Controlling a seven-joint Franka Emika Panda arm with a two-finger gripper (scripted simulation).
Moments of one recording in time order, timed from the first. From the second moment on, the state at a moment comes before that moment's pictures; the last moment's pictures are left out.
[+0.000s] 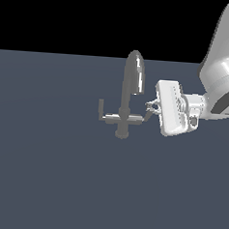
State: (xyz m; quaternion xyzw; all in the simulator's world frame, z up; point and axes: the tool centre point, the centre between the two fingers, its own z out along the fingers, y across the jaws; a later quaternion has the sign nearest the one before) arm 0.004 -0.118 0.138 -0.68 0.26 0.27 0.63
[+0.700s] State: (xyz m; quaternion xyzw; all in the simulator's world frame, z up) arm -0.027 -0.120 0.132 -0.68 0.25 0.27 0.63
